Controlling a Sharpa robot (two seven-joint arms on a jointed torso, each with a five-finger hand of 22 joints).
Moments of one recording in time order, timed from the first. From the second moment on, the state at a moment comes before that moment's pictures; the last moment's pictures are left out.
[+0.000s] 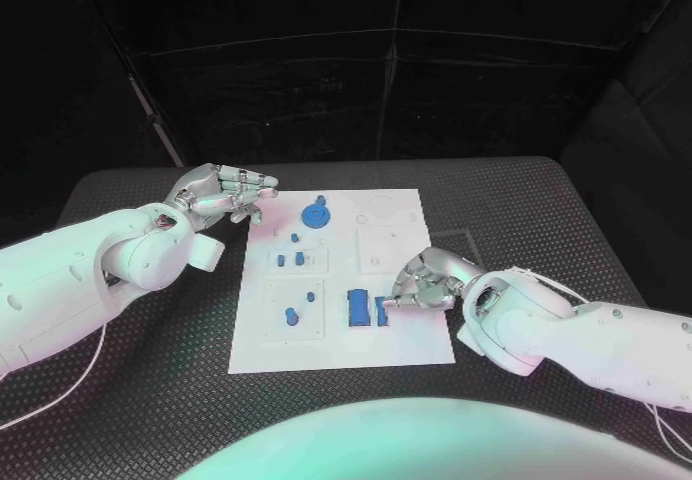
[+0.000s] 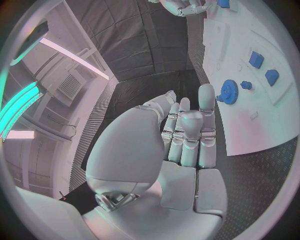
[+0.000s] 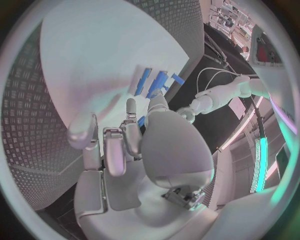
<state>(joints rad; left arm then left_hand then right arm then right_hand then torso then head) 1.06 -0.83 0.09 1.36 -0.28 -0.10 0.21 1.45 -0.13 0.36 0.10 0.10 1.05 0.18 0.09 0.07 1.15 0.11 0.13 0.08 1.32 0.02 1.11 0.72 0.17 1.16 0.12 0.65 0.87 0.74 -1.00 0.15 1.85 -1.32 -0.45 -0.40 1.34 -0.05 -0.20 0.28 0.18 1.03 0.08 0.33 0.38 1.41 0.00 1.25 1.31 1.46 -0.07 1.52 1.31 0.09 1.30 0.05 1.26 1.08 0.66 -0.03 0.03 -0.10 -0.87</state>
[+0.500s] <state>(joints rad) 1.05 -0.79 0.09 1.30 -0.17 -0.17 0.30 1.42 -0.14 0.31 0.13 0.10 1.04 0.17 0.09 0.07 1.16 0.13 0.13 0.07 0.96 0.10 0.44 0.30 0.18 0.82 0.21 0.24 0.59 0.90 -0.85 0.18 1.44 -0.58 -0.43 0.14 1.60 0.06 -0.16 0.21 0.14 0.93 0.16 0.17 0.26 0.97 0.11 0.34 0.50 1.04 0.05 0.56 0.51 0.17 0.82 0.16 0.59 0.47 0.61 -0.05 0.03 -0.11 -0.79</state>
